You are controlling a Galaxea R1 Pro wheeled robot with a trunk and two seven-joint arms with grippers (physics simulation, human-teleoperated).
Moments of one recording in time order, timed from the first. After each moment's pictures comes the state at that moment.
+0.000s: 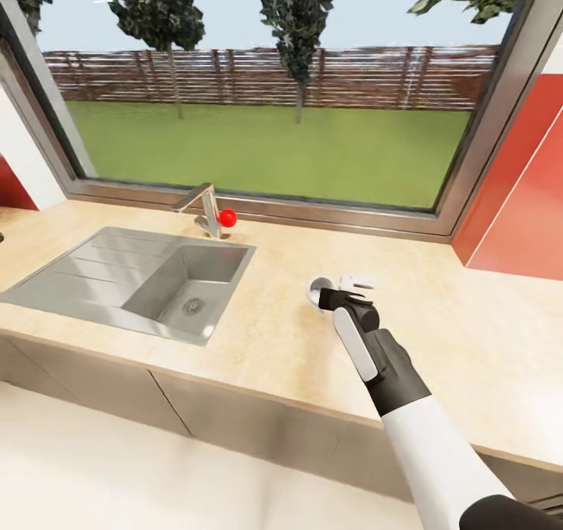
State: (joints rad) left arm 0.18 0.10 0.03 0.03 0.20 -0.23 0.15; right arm -0.81 0.12 0.27 -1.19 -0.47 0.67 -0.60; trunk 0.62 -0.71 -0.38
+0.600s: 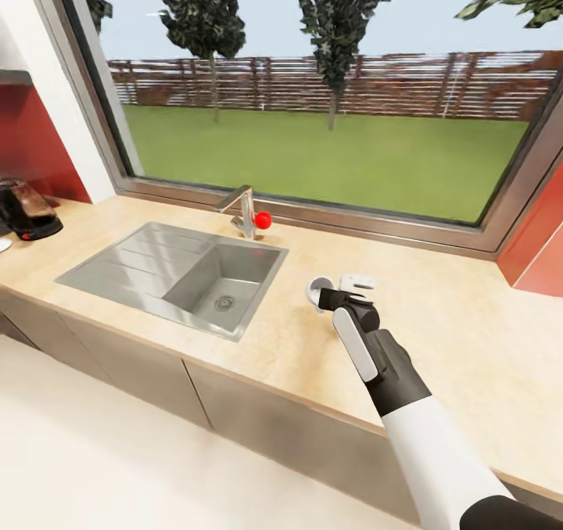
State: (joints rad) left arm 0.18 0.09 0.03 0.03 0.20 -0.23 0.15; right arm -0.81 0.12 0.27 -1.19 -0.47 0.67 -0.60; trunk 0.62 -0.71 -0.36
